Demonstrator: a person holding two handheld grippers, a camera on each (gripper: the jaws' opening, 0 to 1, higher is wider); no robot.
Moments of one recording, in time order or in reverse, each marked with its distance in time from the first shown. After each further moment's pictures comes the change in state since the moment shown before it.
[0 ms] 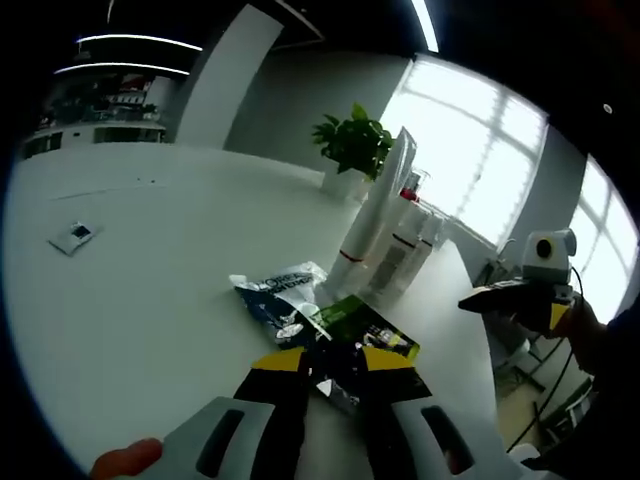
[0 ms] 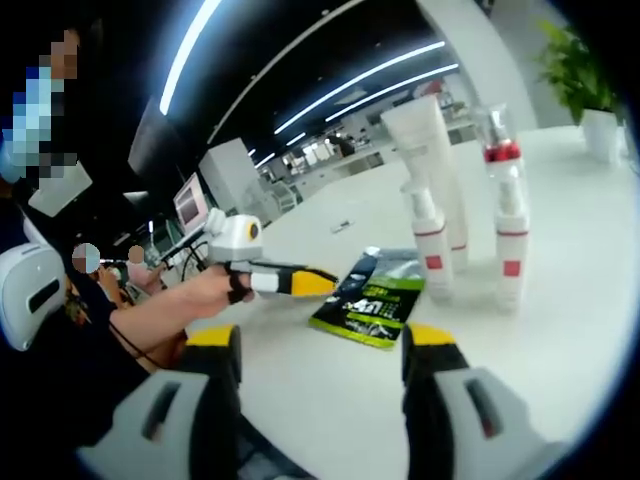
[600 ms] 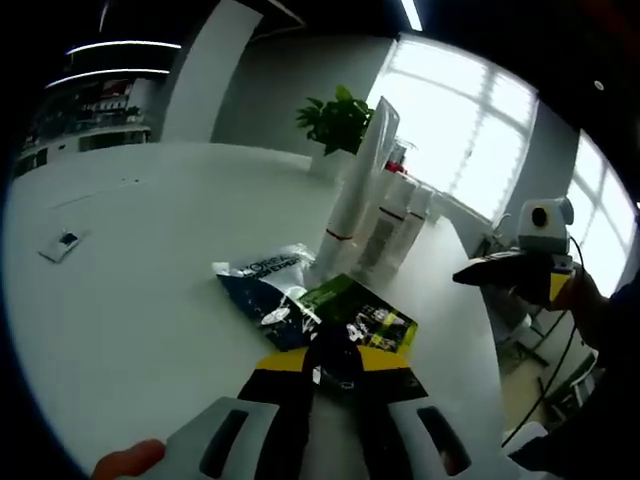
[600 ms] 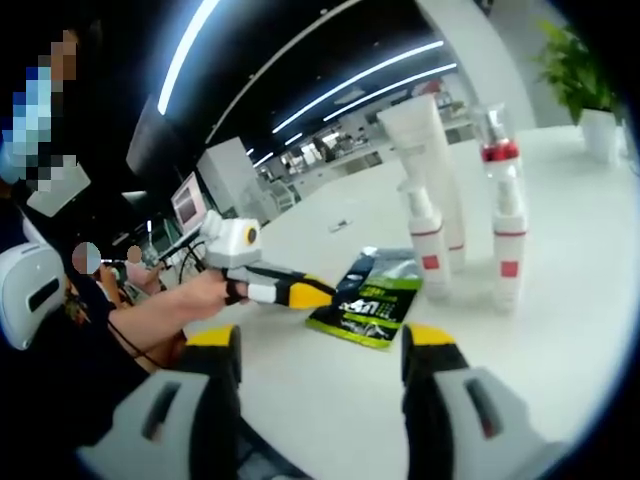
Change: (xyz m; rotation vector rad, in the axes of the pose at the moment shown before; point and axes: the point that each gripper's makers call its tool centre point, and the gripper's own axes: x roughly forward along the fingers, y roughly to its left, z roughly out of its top) left arm 0.002 -0.004 -0.014 0.066 0.068 -0.005; right arm 0.000 -0.002 0.000 0.002 0.005 -0.007
